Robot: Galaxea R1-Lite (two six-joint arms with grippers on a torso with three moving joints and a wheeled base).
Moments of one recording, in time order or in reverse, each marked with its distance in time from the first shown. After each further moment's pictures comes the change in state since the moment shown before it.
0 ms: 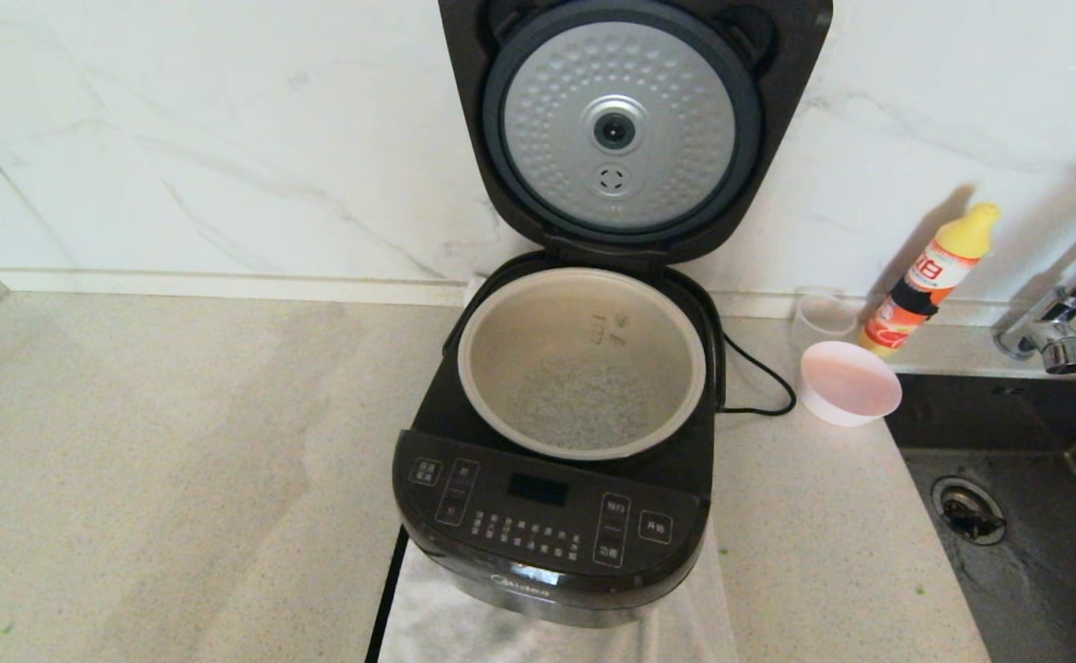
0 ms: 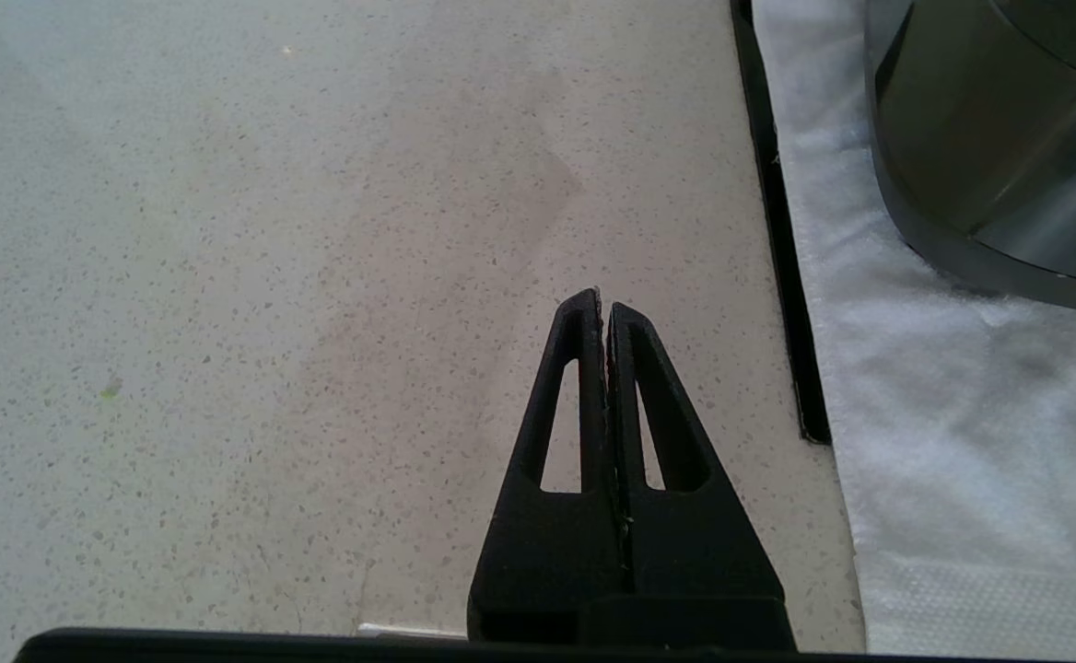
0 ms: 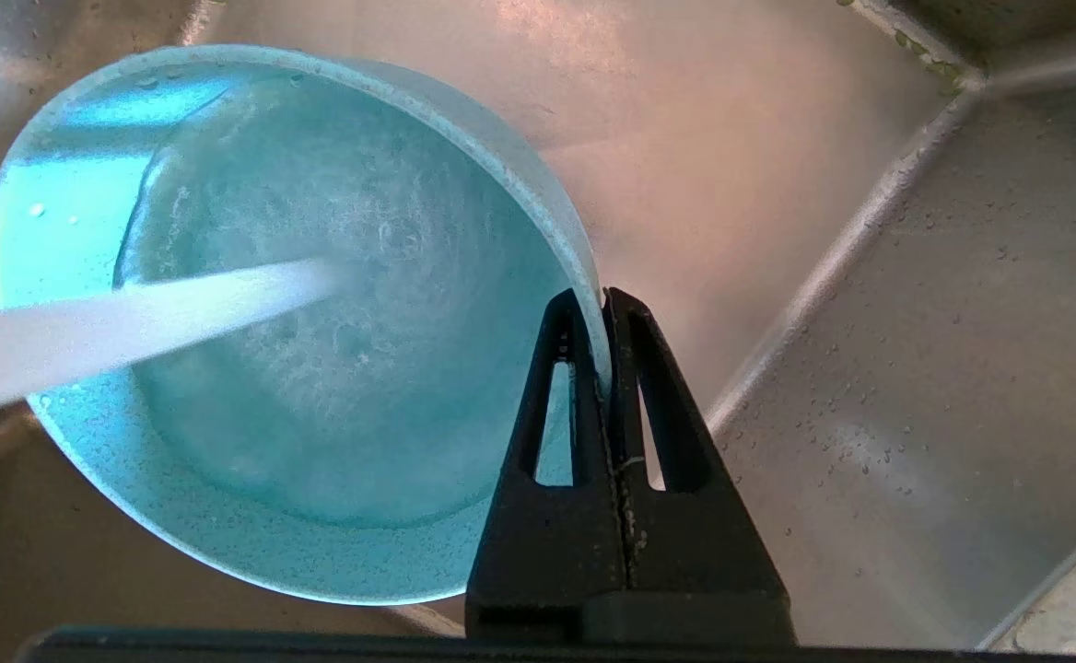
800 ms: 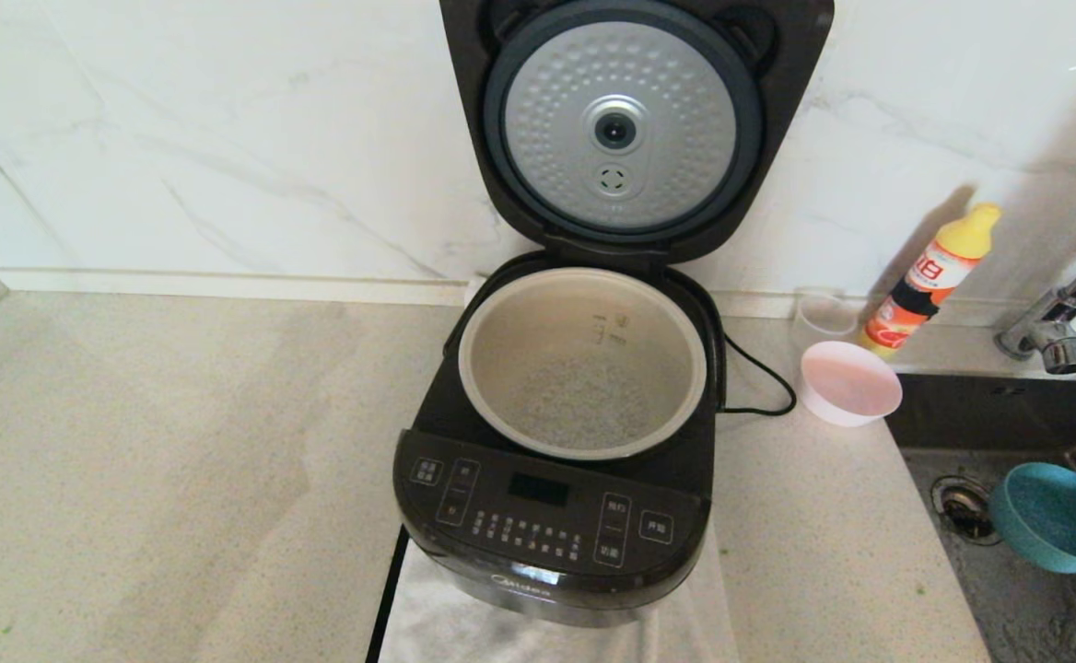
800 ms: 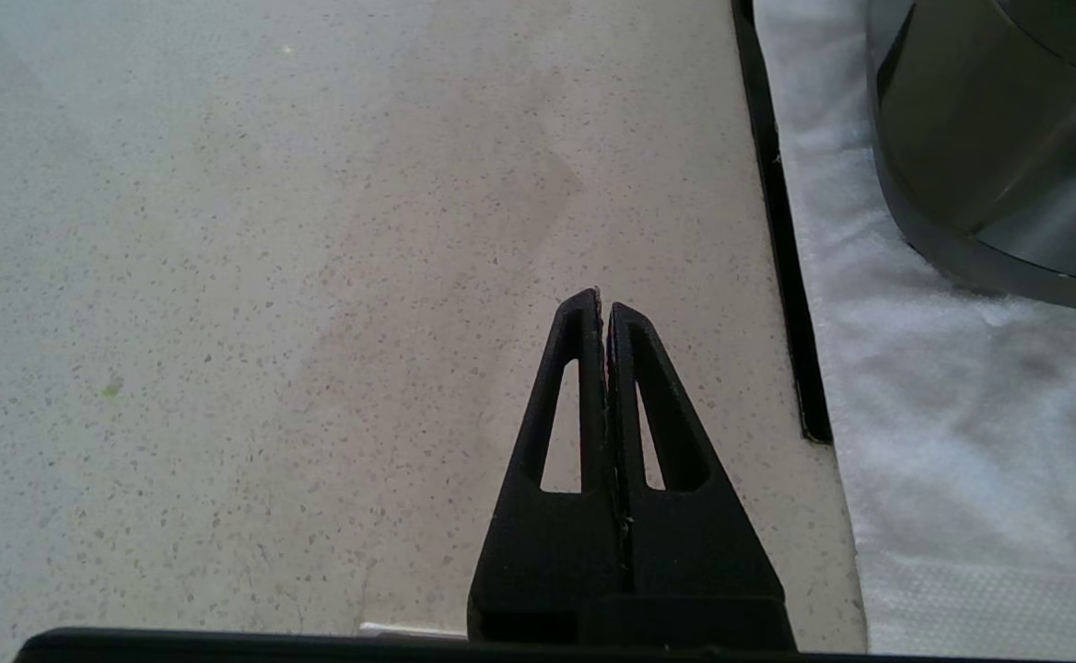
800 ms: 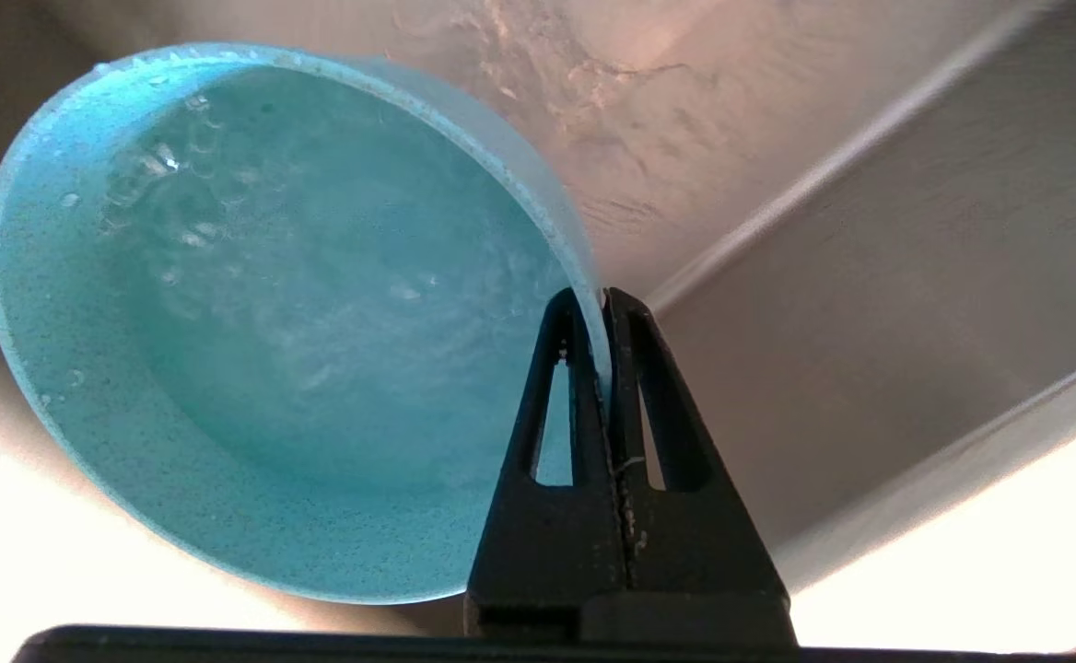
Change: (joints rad) left arm 0.000 0.000 0.000 0.000 0.000 0.000; right arm 0.230 -0.317 0.365 0.071 0.005 -0.120
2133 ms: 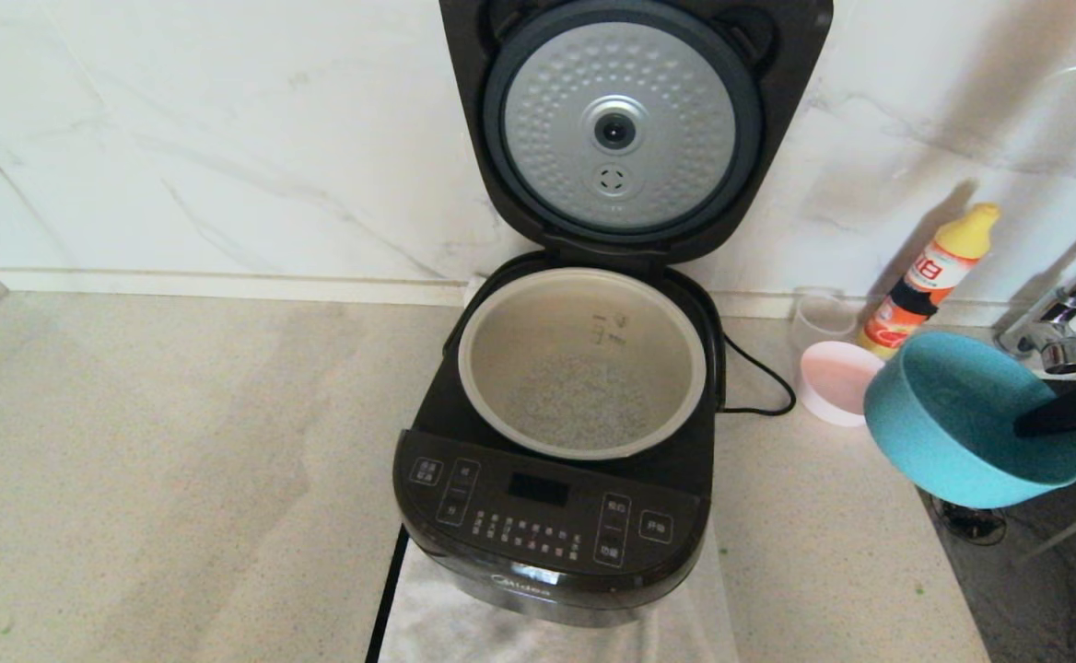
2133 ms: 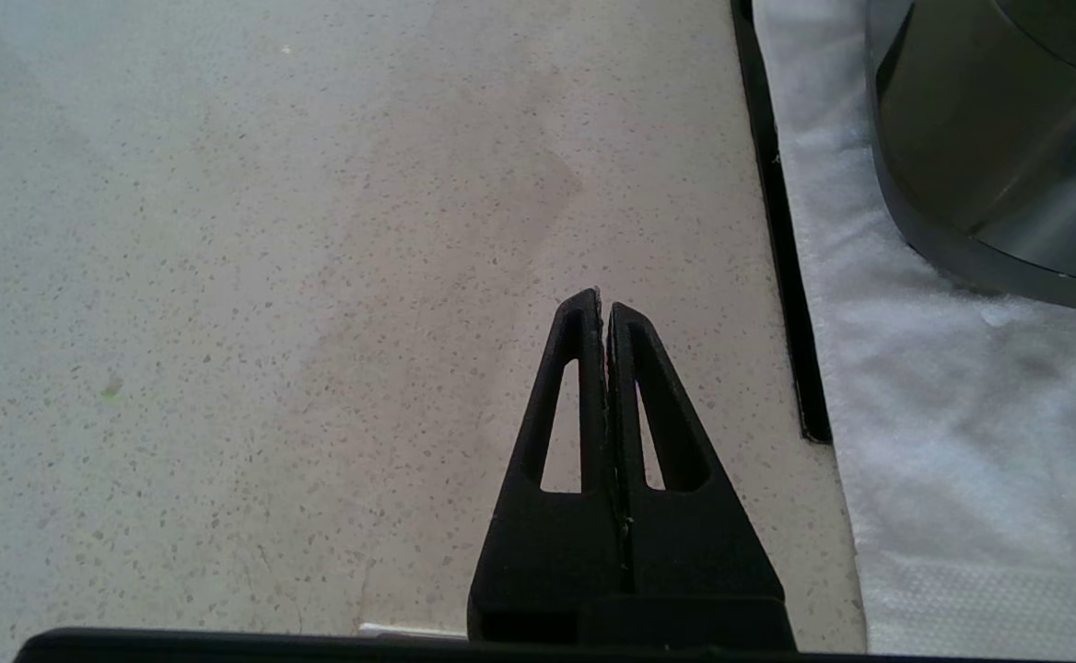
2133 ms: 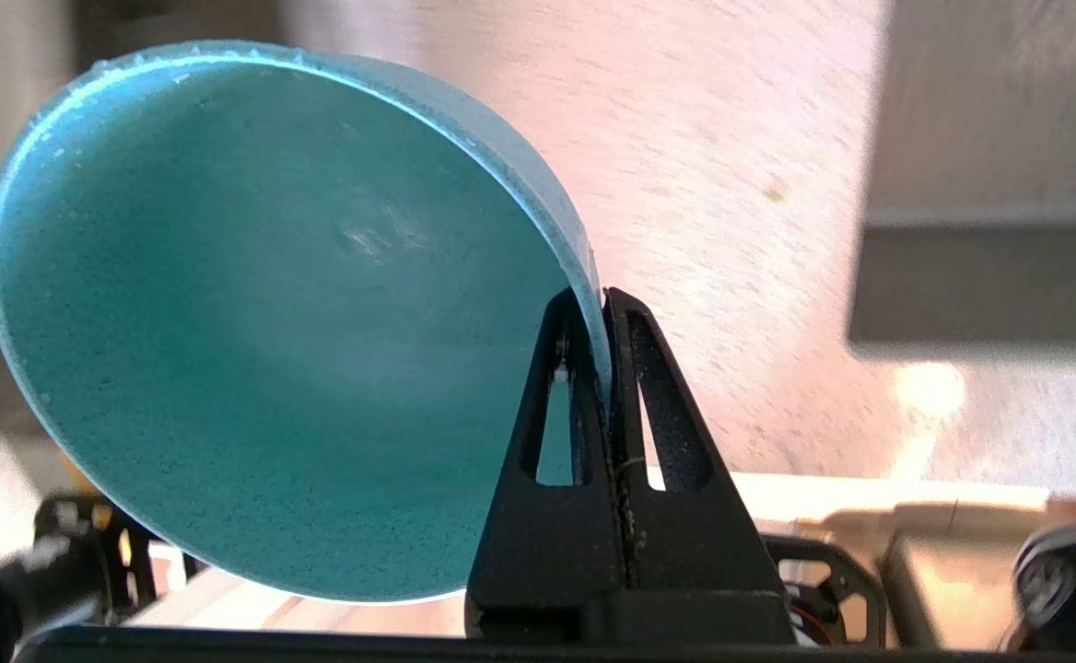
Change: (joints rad) left arm 0.000 0.000 0.000 0.000 0.000 0.000; right arm 0.748 -0.431 -0.598 0.921 0.008 0.078
